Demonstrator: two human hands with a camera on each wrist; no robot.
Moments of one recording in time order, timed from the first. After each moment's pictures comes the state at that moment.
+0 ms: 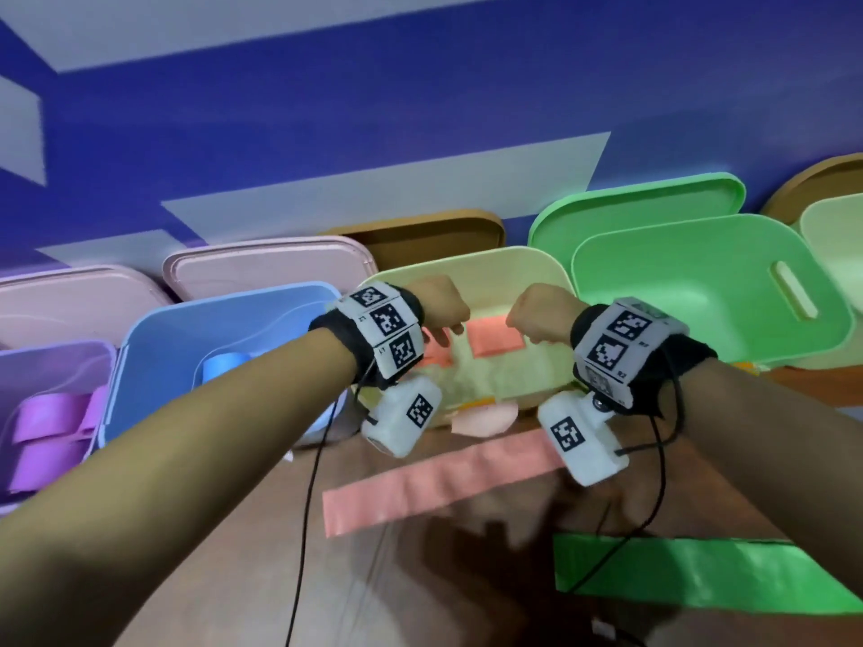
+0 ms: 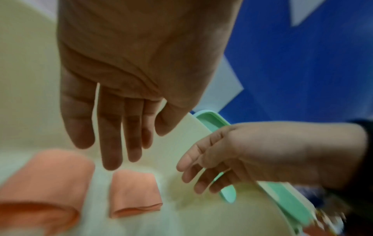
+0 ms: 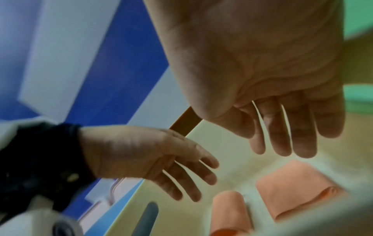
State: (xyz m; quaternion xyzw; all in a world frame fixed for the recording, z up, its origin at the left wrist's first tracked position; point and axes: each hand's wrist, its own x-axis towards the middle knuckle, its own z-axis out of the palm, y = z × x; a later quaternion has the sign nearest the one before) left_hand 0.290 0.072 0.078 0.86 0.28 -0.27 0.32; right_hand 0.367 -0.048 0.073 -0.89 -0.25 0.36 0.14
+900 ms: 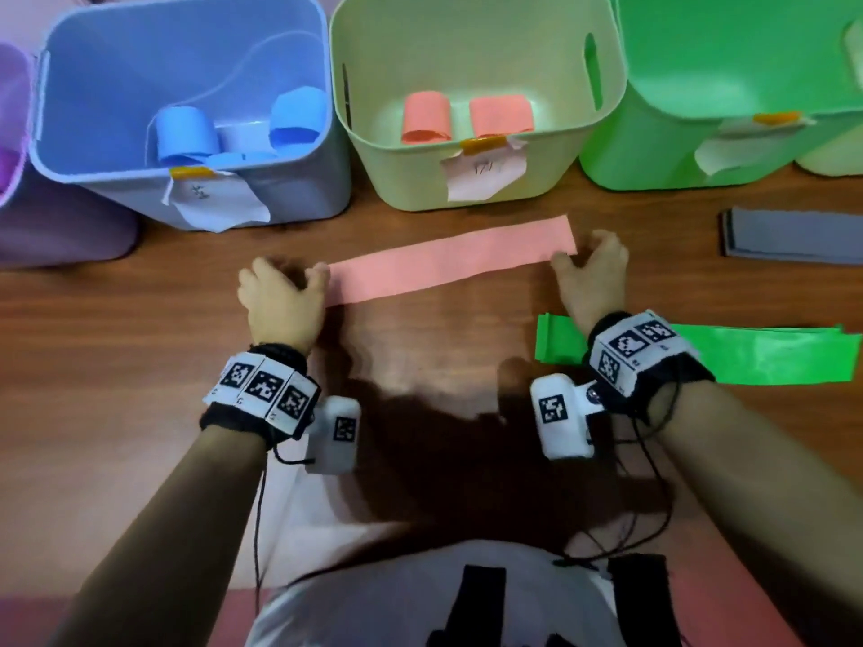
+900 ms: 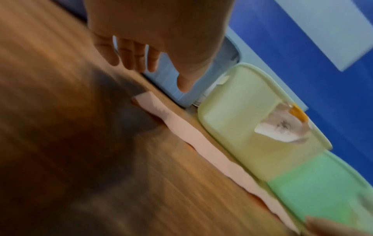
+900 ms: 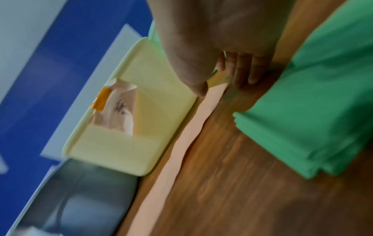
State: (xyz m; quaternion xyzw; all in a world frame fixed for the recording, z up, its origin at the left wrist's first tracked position) left_hand 0.036 0.006 -0.035 0.73 0.62 0.06 0.29; right_hand 0.242 -0.189 -0.039 -0.91 -0.06 0.21 0.35
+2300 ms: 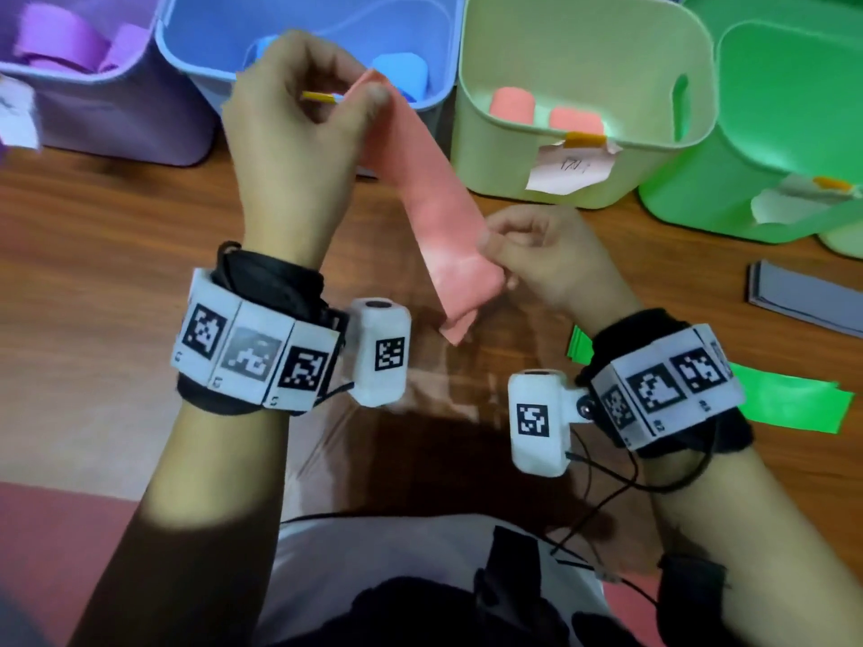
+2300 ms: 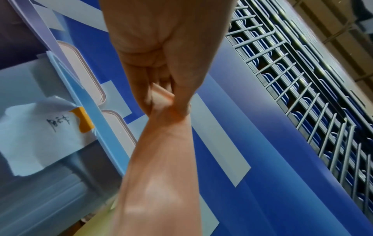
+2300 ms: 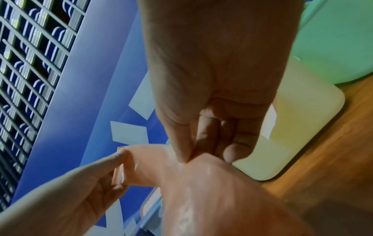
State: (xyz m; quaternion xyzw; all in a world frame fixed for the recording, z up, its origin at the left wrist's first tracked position) left_hand 0.014 0.002 0.093 0.72 0.39 0.43 0.38; right_hand 0.148 -0.132 0.060 -0.74 -0.37 0.38 0.40
